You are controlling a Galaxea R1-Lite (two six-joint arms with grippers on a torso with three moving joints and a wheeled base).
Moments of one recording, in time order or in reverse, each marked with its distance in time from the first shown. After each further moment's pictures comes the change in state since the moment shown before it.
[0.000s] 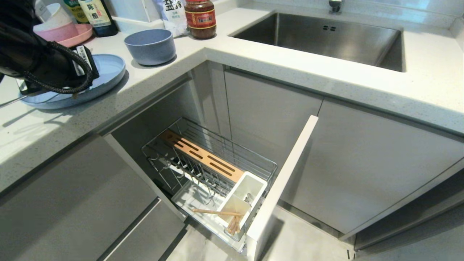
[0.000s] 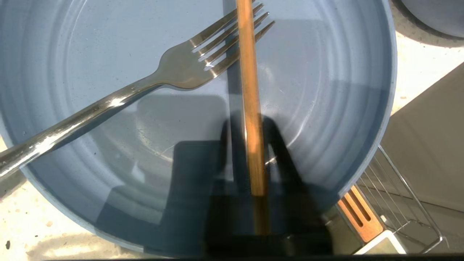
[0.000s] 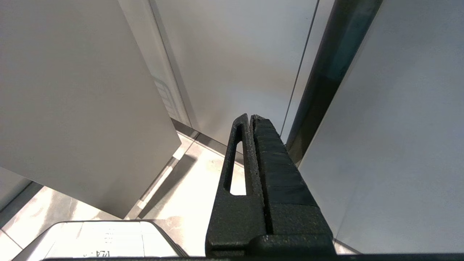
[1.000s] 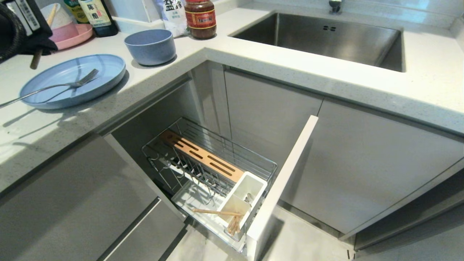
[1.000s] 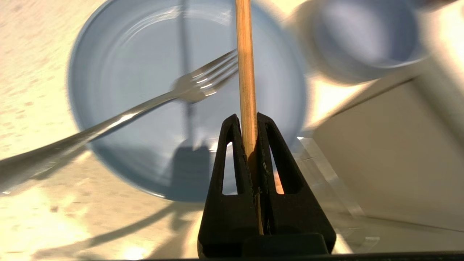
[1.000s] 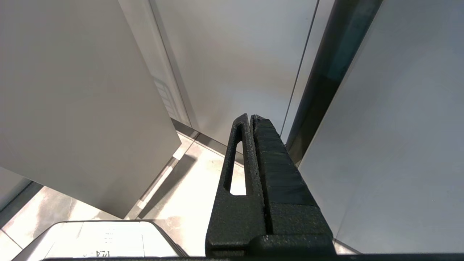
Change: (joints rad) left arm -0.063 -0.162 0.000 -0.067 0.000 -0.050; right arm 0.000 0.000 0.000 0.000 0.000 0.000
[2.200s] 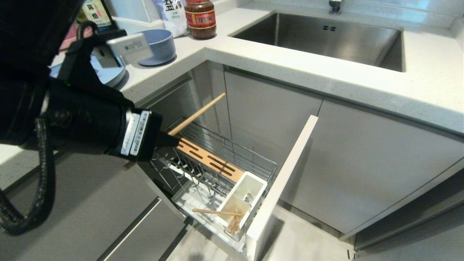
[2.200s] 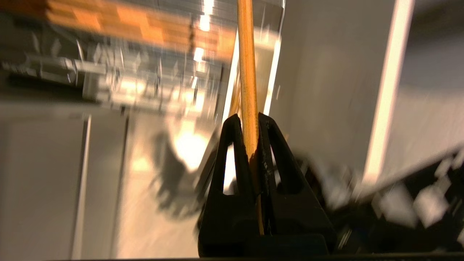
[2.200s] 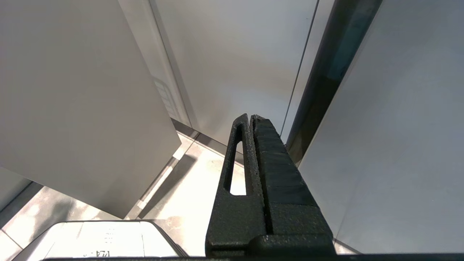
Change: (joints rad) left arm -0.536 -0.010 0.320 0.124 -0.209 0.206; right arm 0.000 0.000 0.000 0.000 0.000 0.000
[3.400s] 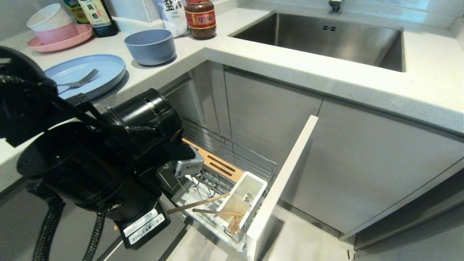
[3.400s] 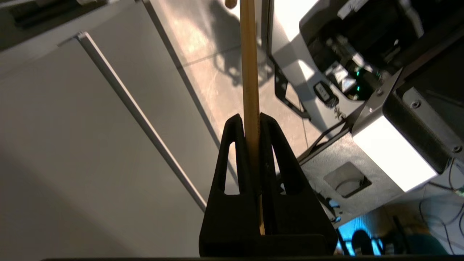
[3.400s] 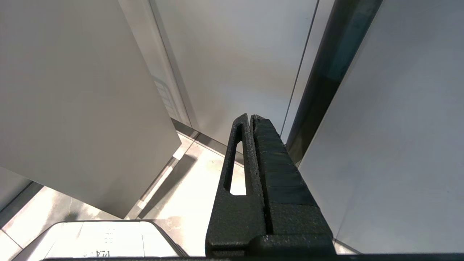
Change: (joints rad) left arm 0.051 0.161 0.145 0.253 -0.056 0.396; right arm 0.000 0.000 0.000 0.000 0.000 0.000
